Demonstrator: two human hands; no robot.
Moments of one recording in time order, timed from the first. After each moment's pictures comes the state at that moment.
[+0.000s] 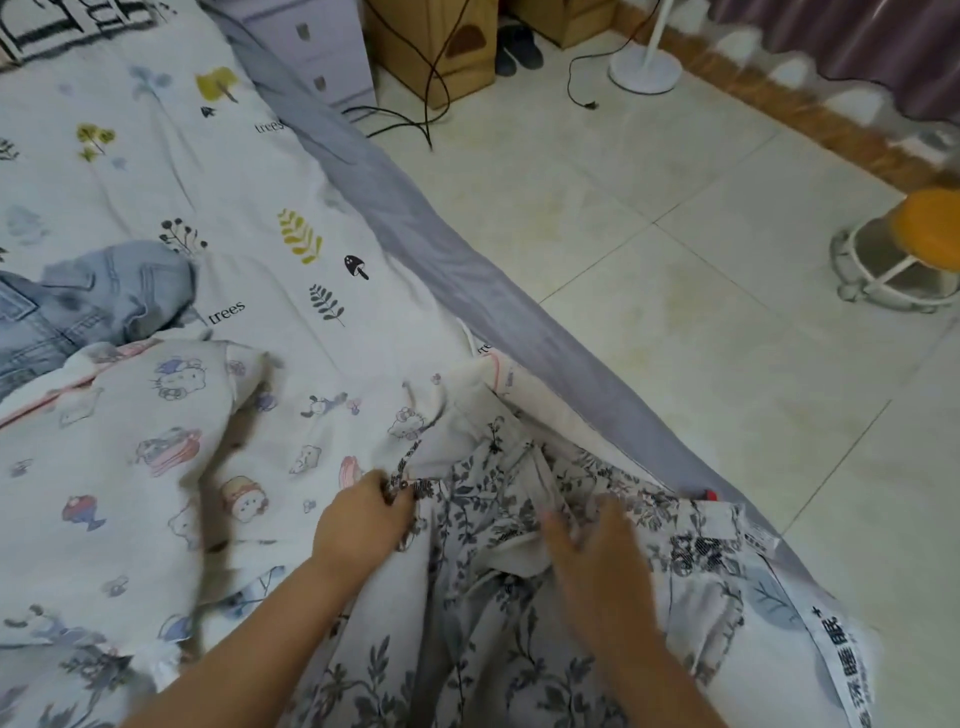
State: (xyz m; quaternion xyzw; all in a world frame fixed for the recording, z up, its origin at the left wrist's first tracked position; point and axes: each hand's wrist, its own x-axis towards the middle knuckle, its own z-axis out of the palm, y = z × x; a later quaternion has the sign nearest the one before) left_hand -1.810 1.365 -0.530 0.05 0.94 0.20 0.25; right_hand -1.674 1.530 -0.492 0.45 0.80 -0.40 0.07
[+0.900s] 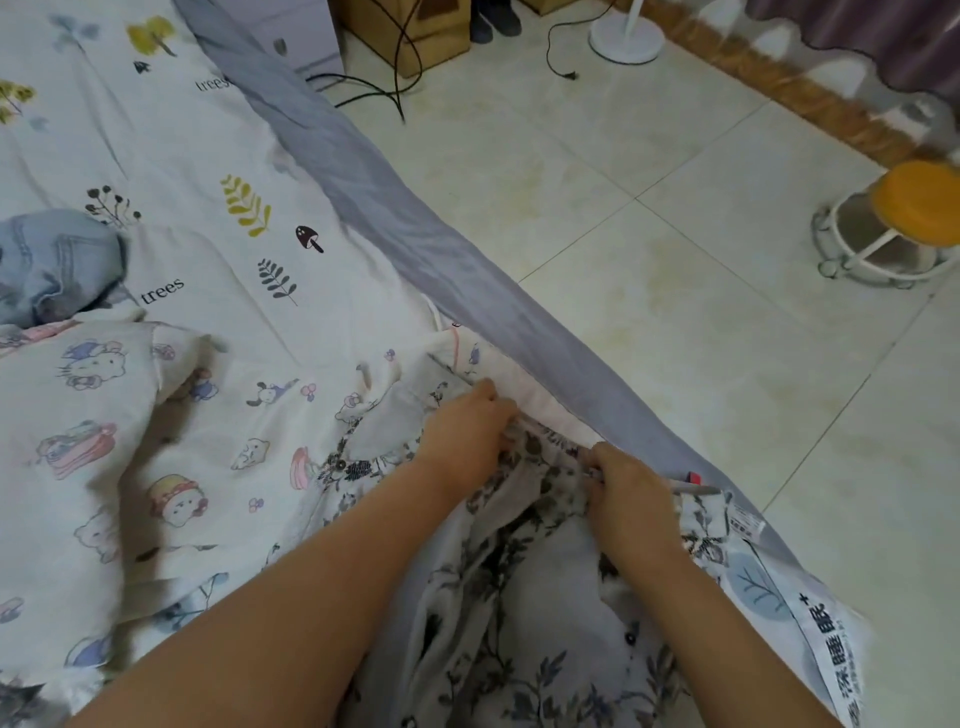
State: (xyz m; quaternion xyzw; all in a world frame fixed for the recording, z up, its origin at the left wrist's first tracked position) left_hand -1.823 1.491 -0.535 0.39 0.89 0.14 0.19; right_hand -1.685 1.606 -0.526 0.31 0.92 -0.22 0.06
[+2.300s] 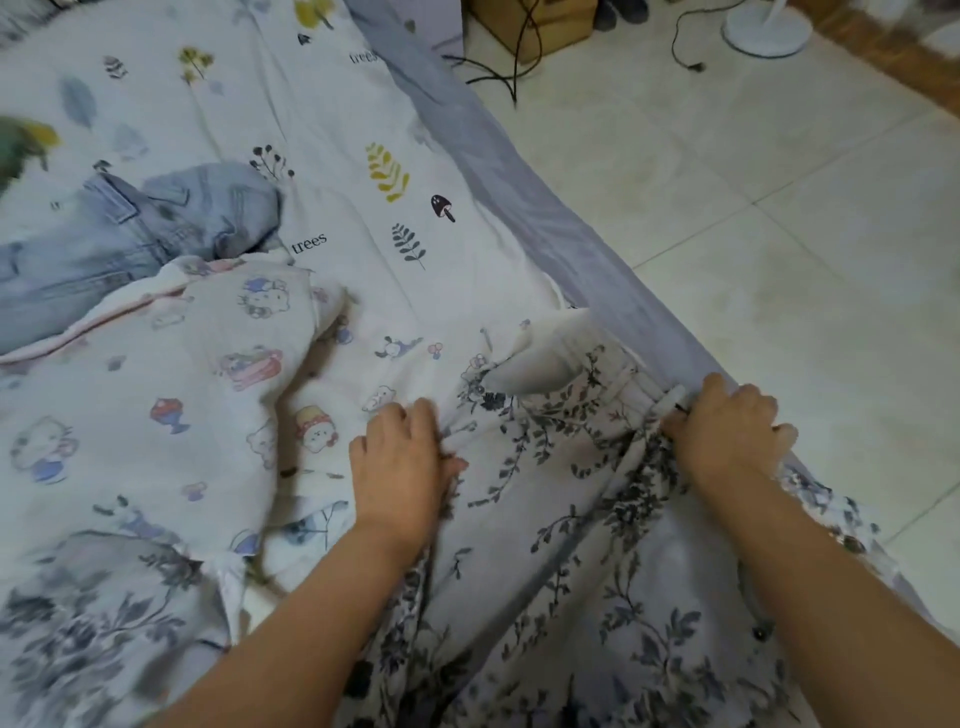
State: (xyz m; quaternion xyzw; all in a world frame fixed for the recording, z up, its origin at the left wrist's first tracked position) left_hand -1.804 1.340 -0.530 0.14 0.99 0.04 0.06; right_hand -1.756 1.605 -0.529 0.40 0.91 -0.06 0.12
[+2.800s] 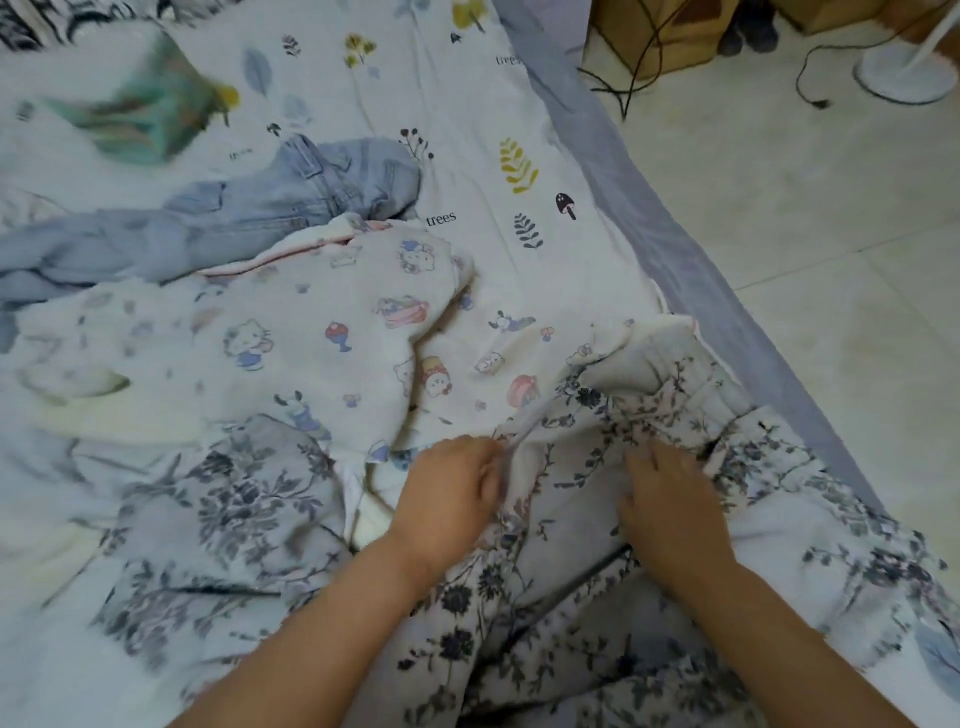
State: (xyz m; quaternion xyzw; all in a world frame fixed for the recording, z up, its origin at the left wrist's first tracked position) left_hand -1.744 1.270 -0.489 0.15 0.95 0.26 0.10; right_hand -1.705 1.479 -0.514 0.08 0.98 -0.09 0.15
